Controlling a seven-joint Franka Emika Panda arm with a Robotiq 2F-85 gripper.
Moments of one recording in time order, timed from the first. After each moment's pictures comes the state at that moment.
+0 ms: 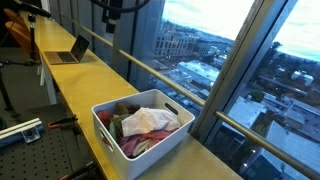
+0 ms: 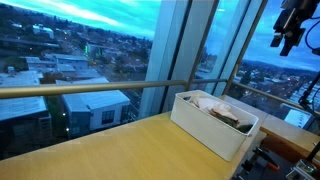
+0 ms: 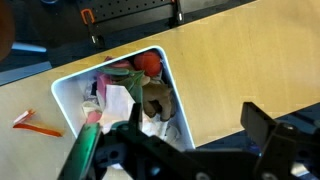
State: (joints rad) arm -0.01 -0.32 -0.03 -2.05 0.12 1.67 0.14
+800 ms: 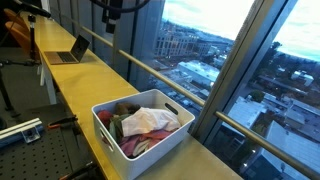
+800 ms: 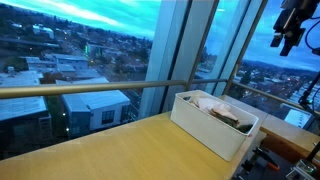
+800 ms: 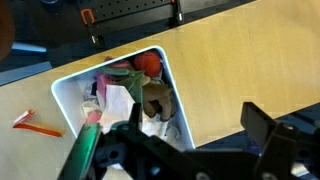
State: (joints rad) arm -0.01 -0.32 -0.03 -2.05 0.12 1.67 0.14
